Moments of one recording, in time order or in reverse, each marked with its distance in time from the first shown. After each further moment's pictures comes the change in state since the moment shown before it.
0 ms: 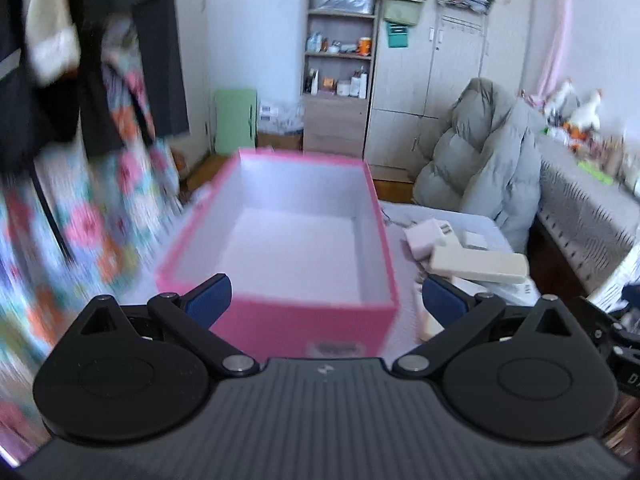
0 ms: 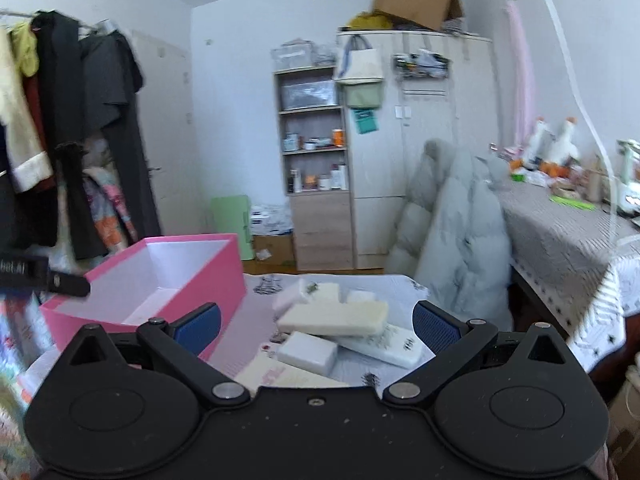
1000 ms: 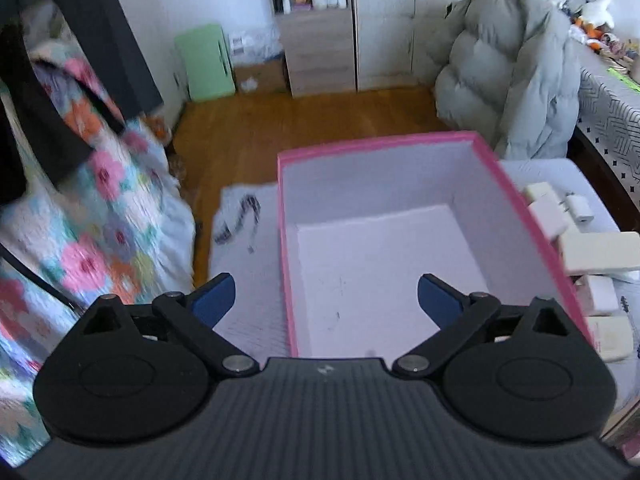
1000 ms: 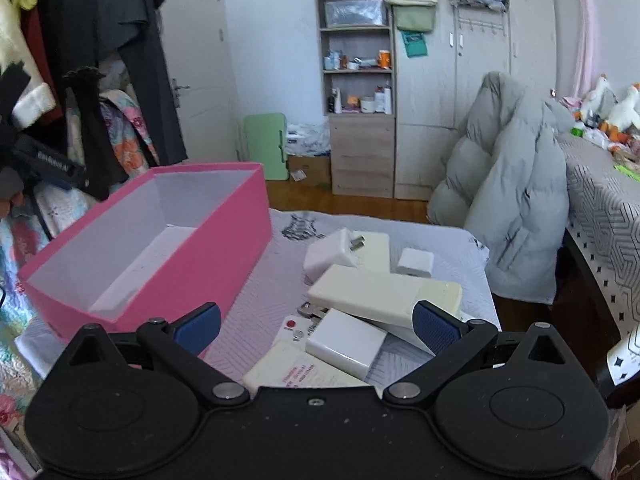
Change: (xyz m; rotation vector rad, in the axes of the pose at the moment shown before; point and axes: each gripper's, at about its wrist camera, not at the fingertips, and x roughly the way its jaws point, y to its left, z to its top) left arm 0.201 0.111 0.110 0.166 0.336 -0.045; right arm 0.111 0.014 0.014 -0.034 0.269 0.083
